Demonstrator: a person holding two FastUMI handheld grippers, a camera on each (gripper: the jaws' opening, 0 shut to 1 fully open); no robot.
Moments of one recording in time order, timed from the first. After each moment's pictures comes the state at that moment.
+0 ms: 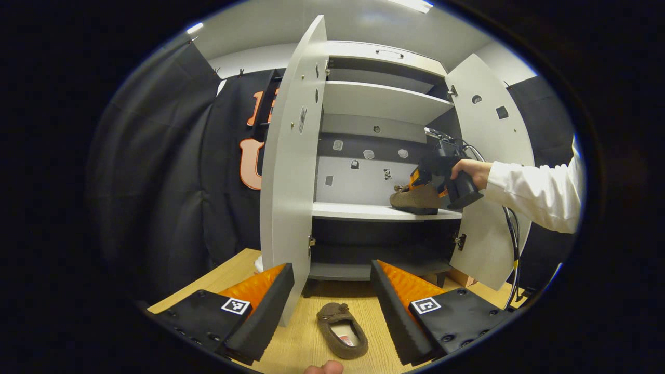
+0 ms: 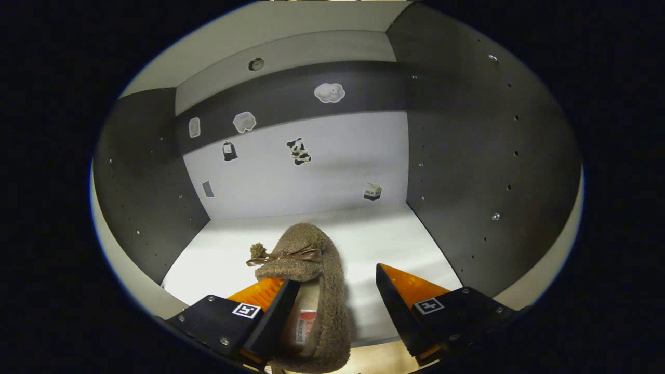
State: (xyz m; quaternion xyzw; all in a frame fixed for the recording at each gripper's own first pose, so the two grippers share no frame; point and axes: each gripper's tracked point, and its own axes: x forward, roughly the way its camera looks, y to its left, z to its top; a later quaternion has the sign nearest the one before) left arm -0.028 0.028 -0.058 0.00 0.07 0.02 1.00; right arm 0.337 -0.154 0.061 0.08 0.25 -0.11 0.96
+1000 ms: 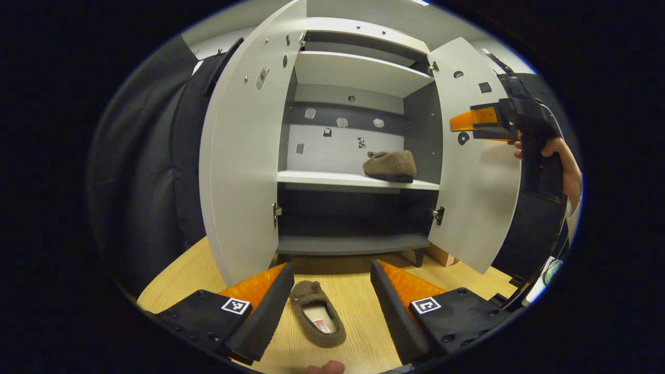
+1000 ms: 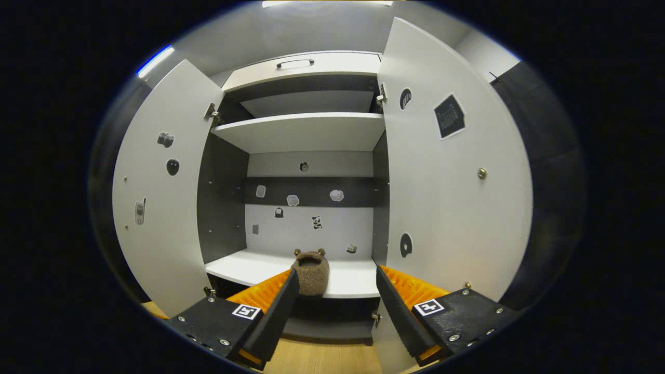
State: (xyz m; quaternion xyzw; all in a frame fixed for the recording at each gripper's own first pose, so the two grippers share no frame) left arm -0.025 -0.017 -0.136 -0.02 0.18 -0.04 0.98; right arm 0.078 -0.122 0.162 0.00 0.00 -0.12 0.99
